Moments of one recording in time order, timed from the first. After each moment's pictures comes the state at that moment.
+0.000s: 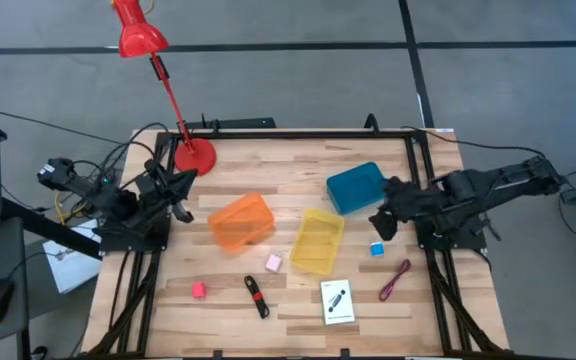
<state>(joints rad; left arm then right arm) -0.48 0.46 0.29 0.72 -1.05 0.41 0.25 0.97 0.97 -1.10 0.23 1.00</state>
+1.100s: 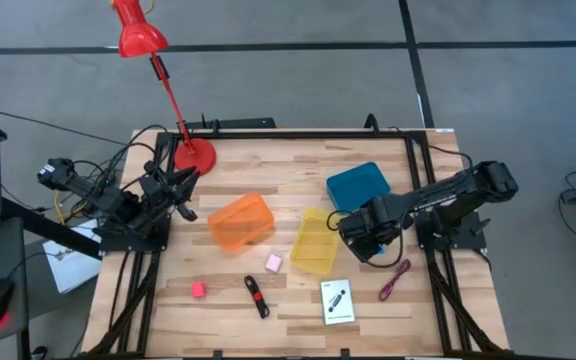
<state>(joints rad) -0.48 0.46 0.29 0.63 -1.16 0.38 0.20 1.53 1.02 -1.25 -0.16 1.10</state>
